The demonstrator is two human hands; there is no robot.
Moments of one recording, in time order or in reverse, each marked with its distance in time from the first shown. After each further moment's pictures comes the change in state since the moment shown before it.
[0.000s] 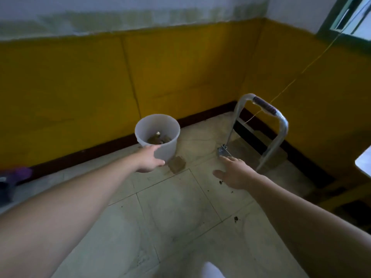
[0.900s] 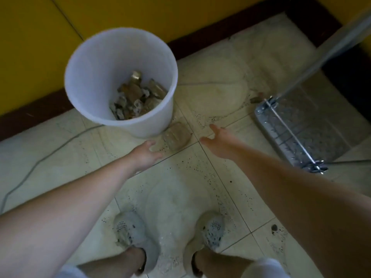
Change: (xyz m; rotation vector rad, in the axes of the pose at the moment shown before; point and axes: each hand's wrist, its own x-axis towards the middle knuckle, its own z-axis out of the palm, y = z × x) left_hand 0.545 -0.172 0.226 -0.323 -0.254 -0.433; right_hand 0.587 0.063 0.220 0.286 -0.283 0.154
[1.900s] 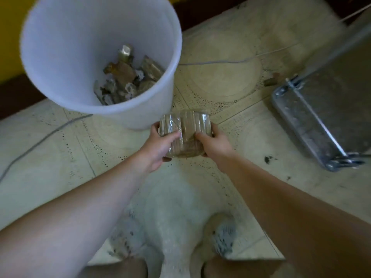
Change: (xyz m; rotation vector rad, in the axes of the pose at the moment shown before) left_hand 0.101 -0.018 0.064 -0.803 -0.045 0.019; right_hand 0.083 0.011 0.118 0.866 0.107 0.093
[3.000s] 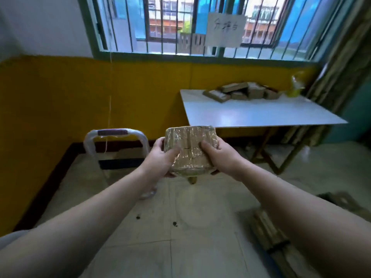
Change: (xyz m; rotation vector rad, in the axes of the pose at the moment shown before) left_hand -0.762 0.148 0.187 0.610 -1.180 0.598; right_hand -0.835 -0.104 -0.250 0.261 0.984 -0.261
